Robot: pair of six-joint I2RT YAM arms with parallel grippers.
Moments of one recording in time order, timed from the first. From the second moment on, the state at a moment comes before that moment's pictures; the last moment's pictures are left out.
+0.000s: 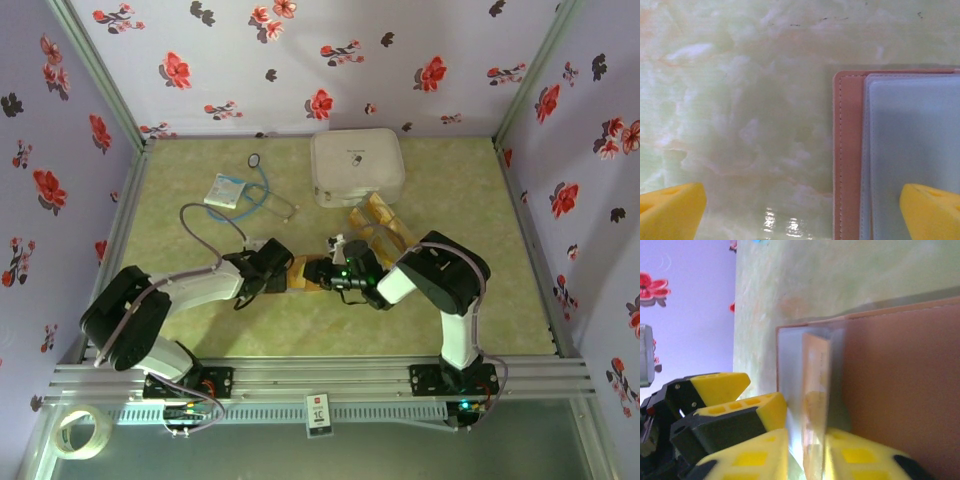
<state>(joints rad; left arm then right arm) -0.78 1.49 0.73 -0.50 -0.43 -0.73 0.78 1.94 0.61 0.89 -0.49 1.10</state>
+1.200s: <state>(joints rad) -0.62 1.41 0.67 -0.52 -0.33 -0.74 0.80 1.80 0.92 0.03 -0.28 0.78</state>
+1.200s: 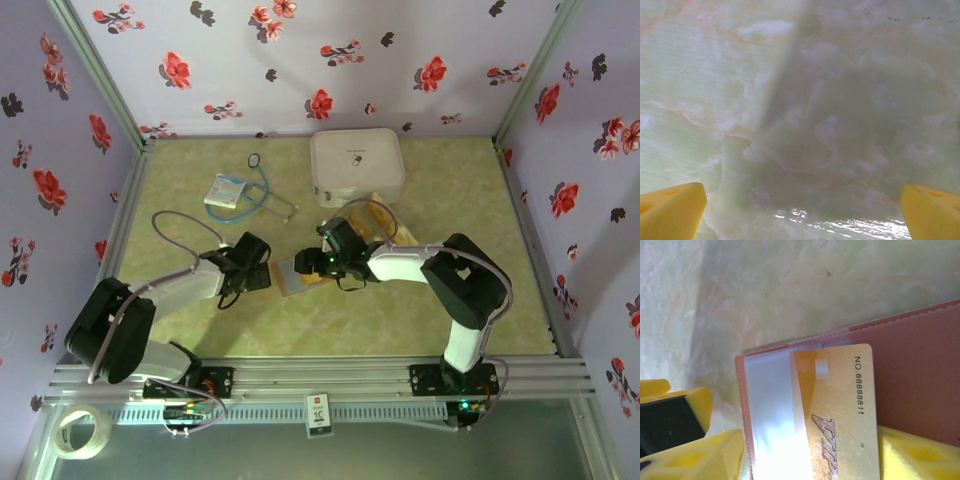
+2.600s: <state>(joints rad) -0.62 1.56 0.78 -0.54 -0.31 -0.72 0.72 1.91 1.16 -0.29 -0.17 0.55</state>
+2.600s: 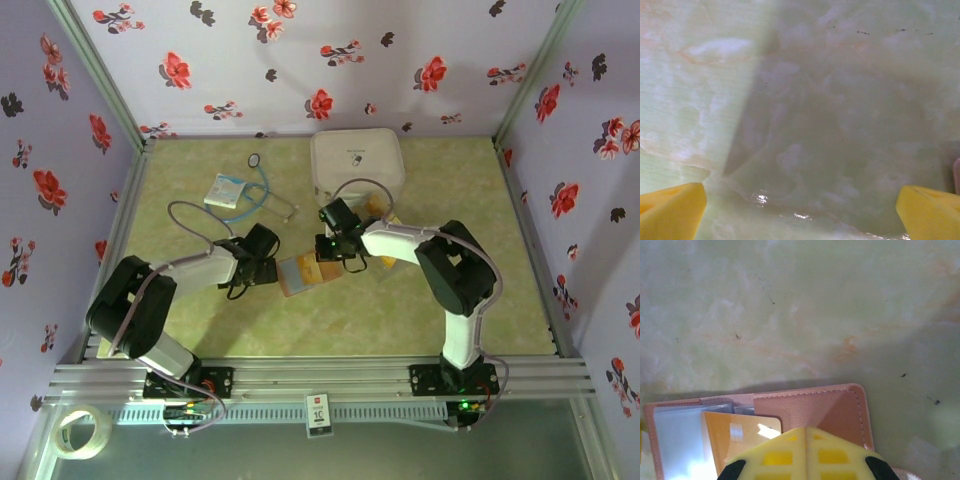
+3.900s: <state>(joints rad) -0.62 1.57 0.80 -0.54 -0.31 -0.72 0.77 1.95 1.19 -0.27 -0.24 0.57</state>
